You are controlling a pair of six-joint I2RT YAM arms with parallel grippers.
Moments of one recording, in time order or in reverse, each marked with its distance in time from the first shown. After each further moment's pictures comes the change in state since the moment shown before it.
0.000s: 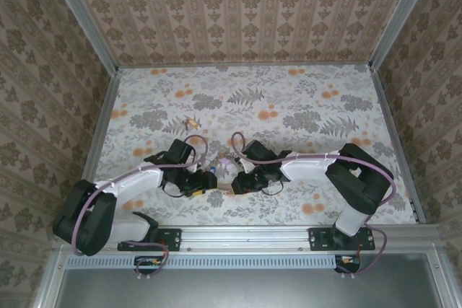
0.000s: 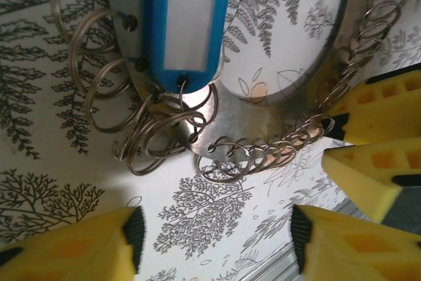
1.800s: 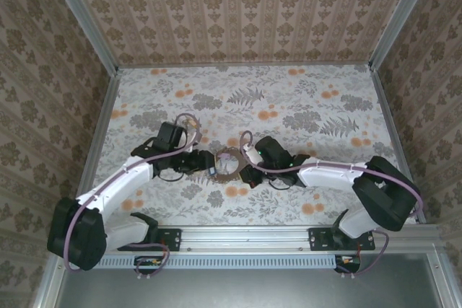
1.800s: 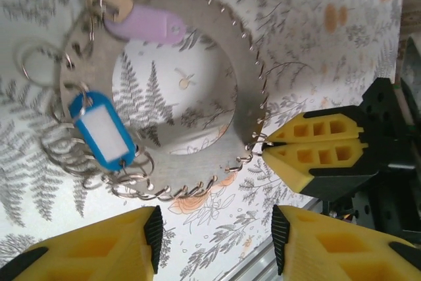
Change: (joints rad) left arm 0.084 -0.125 0.195 -0.067 0.018 0.068; right arm -0.034 -0.227 -0.146 0.204 0.171 -0.330
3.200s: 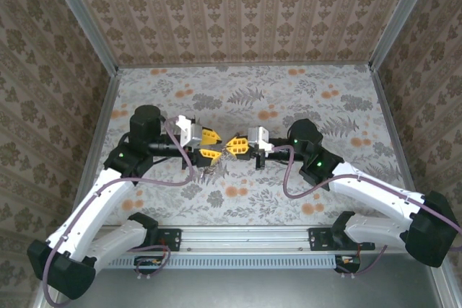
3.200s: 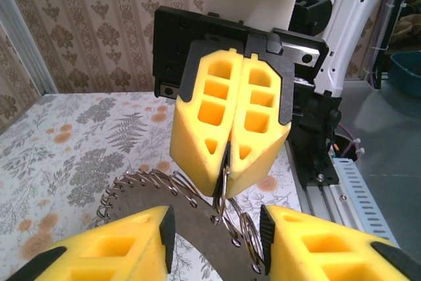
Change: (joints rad) left arm -0.044 -0.227 0.184 0.191 0.457 0.955; right arm -0.026 -0.343 0.109 0.353 -0.345 -0.548
